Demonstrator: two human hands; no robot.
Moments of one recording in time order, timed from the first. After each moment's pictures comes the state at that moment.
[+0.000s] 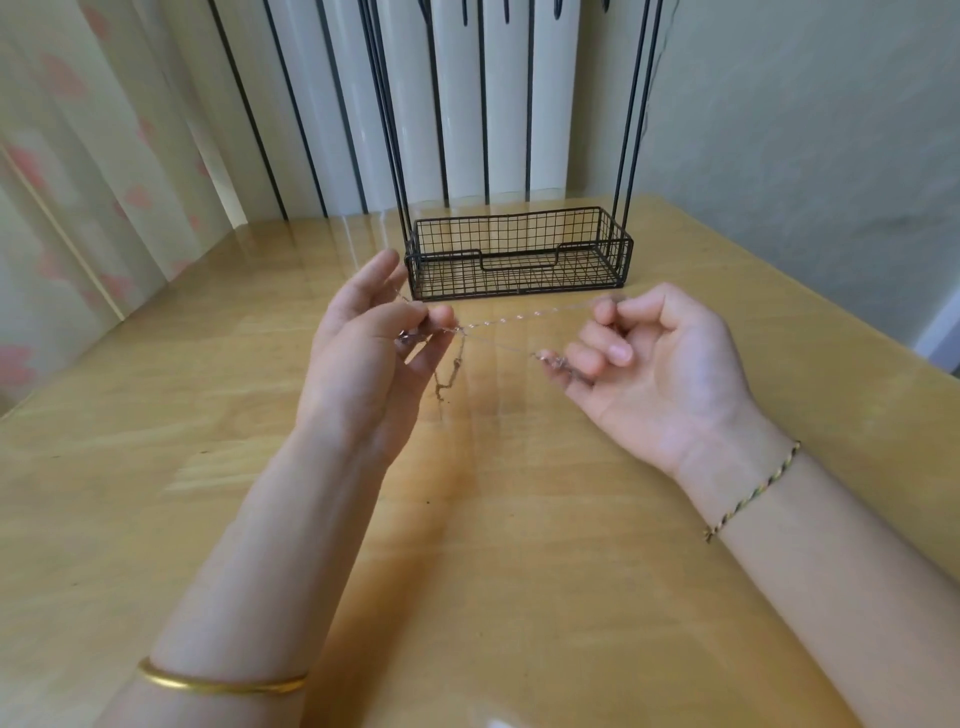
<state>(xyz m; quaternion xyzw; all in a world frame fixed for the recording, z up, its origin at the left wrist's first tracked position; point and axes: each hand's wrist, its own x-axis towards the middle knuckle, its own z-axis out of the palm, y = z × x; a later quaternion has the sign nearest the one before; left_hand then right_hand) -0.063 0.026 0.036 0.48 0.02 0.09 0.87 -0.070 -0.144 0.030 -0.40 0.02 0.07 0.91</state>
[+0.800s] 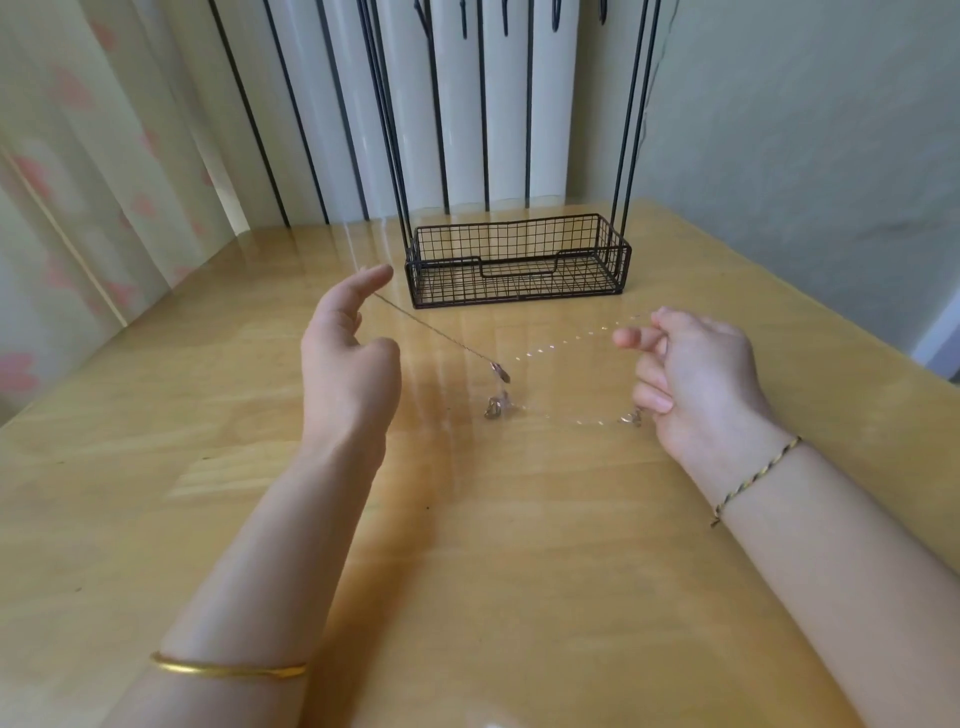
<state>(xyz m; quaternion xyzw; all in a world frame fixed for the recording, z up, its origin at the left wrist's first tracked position) -0.051 0.038 0.020 0.73 0.06 0.24 0.64 -0.057 -0.157 0.024 -0.57 0.18 -0.15 0.79</state>
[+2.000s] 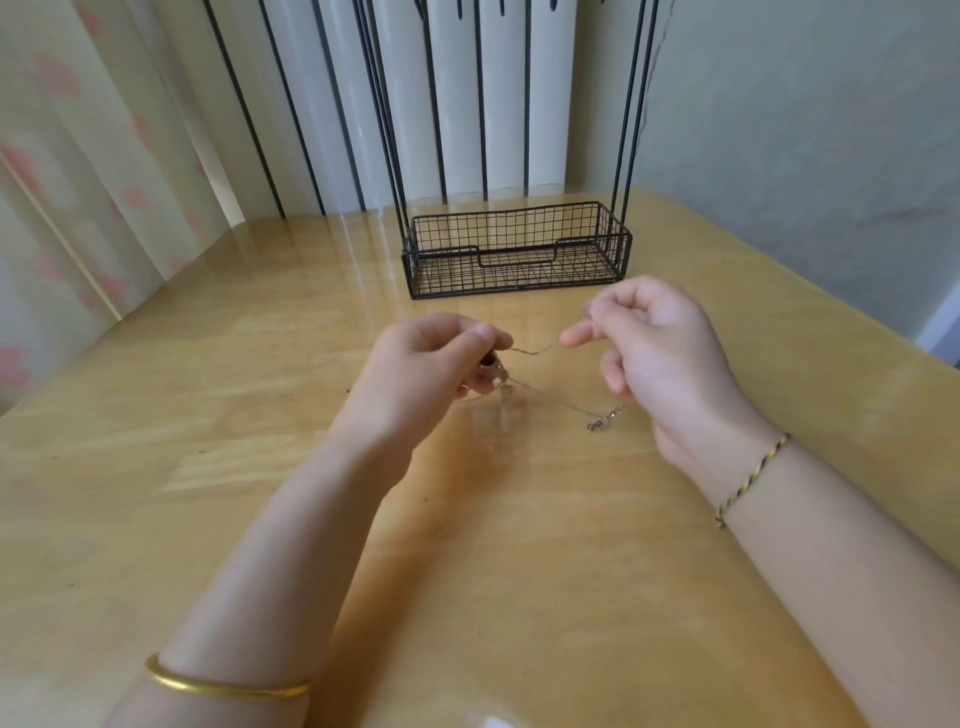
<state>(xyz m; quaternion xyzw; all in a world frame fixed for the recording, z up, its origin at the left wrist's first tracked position) -0.067 0.017 0.026 0.79 -0.06 0.03 0.60 -0.066 -0.146 0.024 -0.74 0.02 -0.16 0.66</state>
